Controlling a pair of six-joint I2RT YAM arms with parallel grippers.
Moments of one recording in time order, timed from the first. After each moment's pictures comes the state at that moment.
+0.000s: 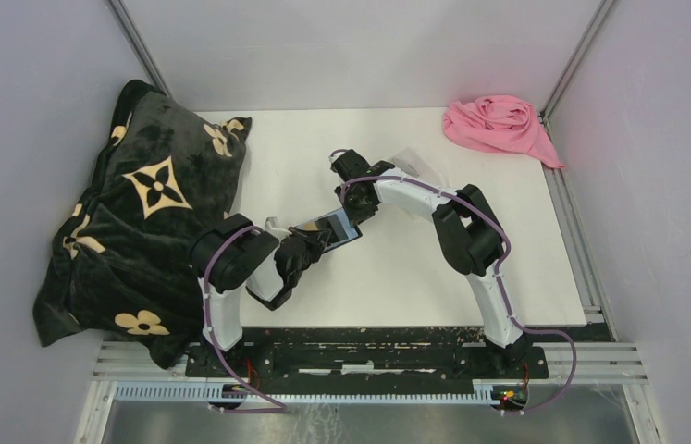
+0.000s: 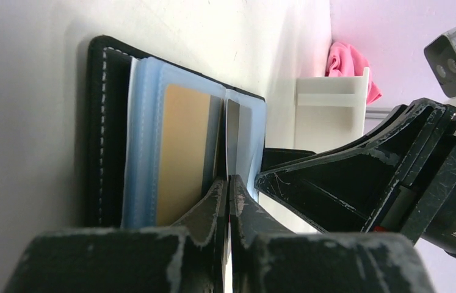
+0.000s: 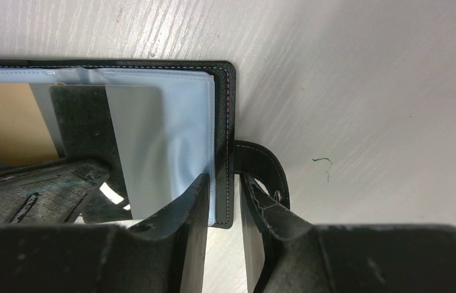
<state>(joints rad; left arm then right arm) -0.63 1.95 0.31 1.29 -0.33 -1.40 0.71 2.23 1.75 -0.67 0.03 0.27</state>
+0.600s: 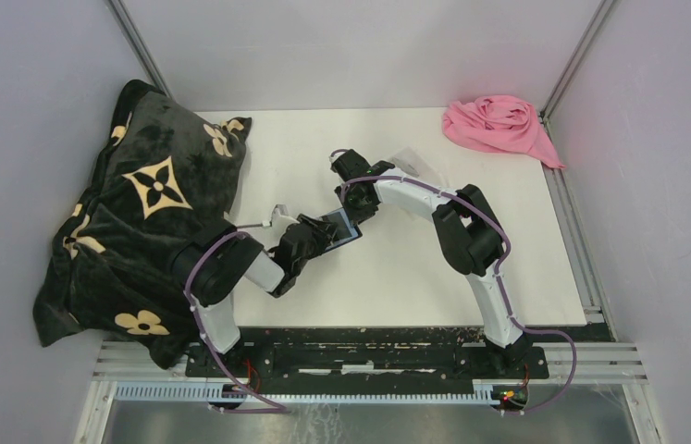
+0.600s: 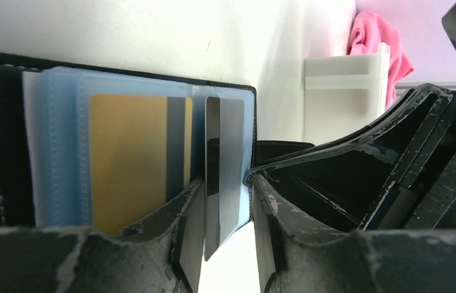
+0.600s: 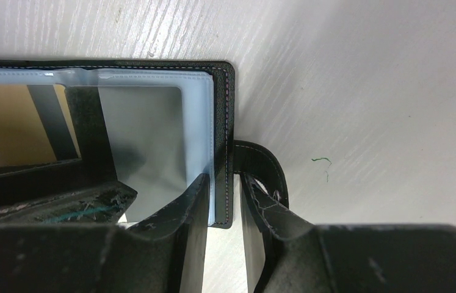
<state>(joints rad) -0.62 1.83 0.41 1.02 -0.27 -1.32 0.71 2.23 1.75 -0.67 0.03 0.27</state>
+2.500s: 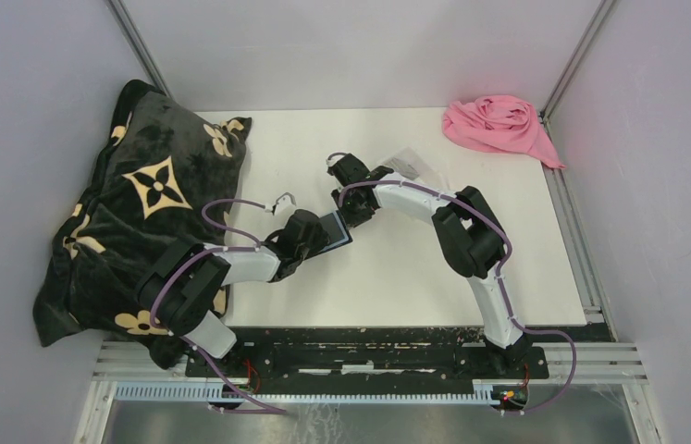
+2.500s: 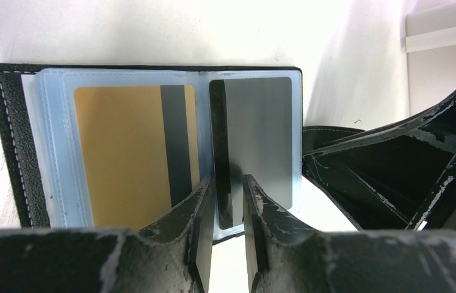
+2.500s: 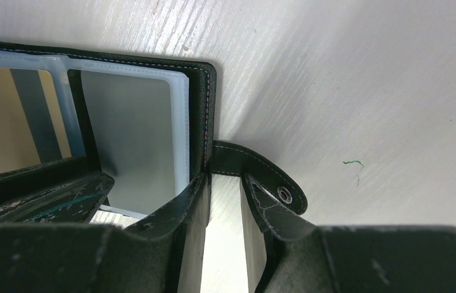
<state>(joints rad) -0.63 1.58 0.57 0.29 -0.34 -1.02 0.72 2.20 1.69 -0.61 0.00 0.28</state>
